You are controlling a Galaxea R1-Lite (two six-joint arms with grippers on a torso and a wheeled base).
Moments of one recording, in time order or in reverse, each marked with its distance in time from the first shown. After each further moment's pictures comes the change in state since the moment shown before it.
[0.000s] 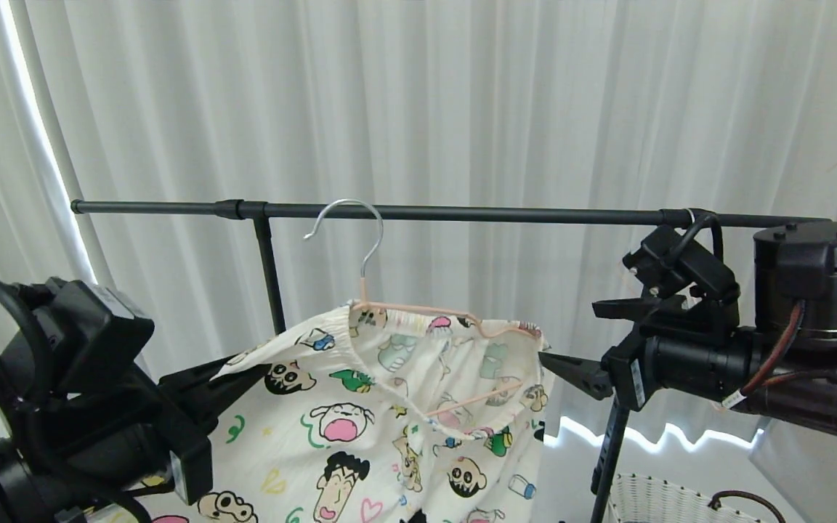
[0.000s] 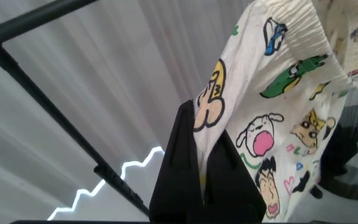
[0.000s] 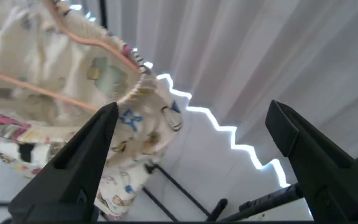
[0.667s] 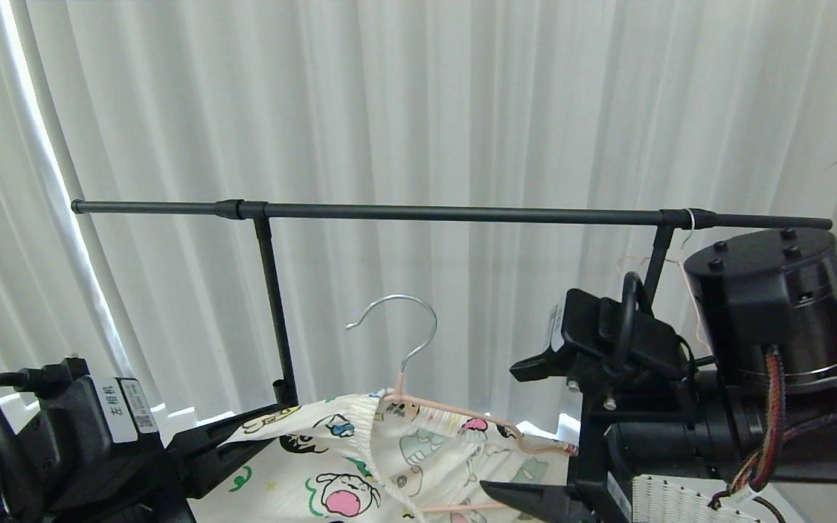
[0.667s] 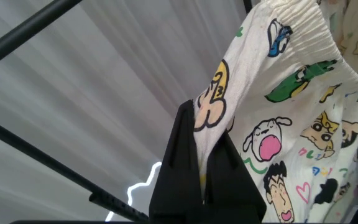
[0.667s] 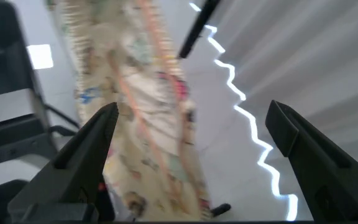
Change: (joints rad) left arm -0.024 -0.021 0.116 -0.072 -0.172 0.184; right arm 0.257 0.022 -0.133 0.284 0.143 -0.158
